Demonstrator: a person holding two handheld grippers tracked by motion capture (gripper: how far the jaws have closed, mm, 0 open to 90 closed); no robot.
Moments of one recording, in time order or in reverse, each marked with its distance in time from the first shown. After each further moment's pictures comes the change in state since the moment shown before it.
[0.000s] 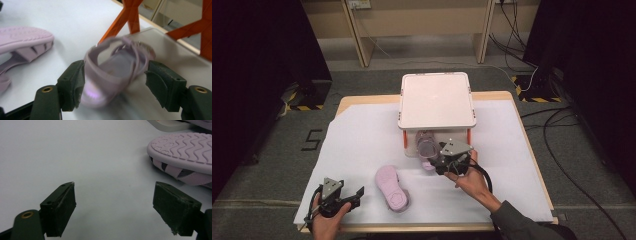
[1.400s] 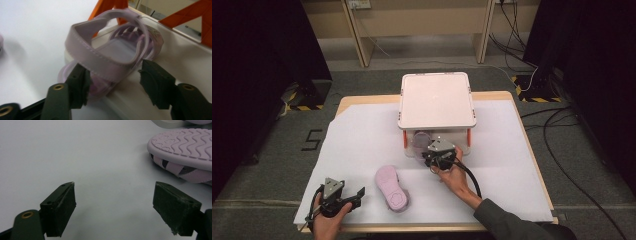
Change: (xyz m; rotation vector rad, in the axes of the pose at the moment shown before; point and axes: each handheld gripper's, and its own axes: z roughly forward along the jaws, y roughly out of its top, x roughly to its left) left arm 0.000 -0.001 0.002 0.018 0.000 0.008; right arm 0.004 -0.011 0.065 0.026 -0.142 0.080
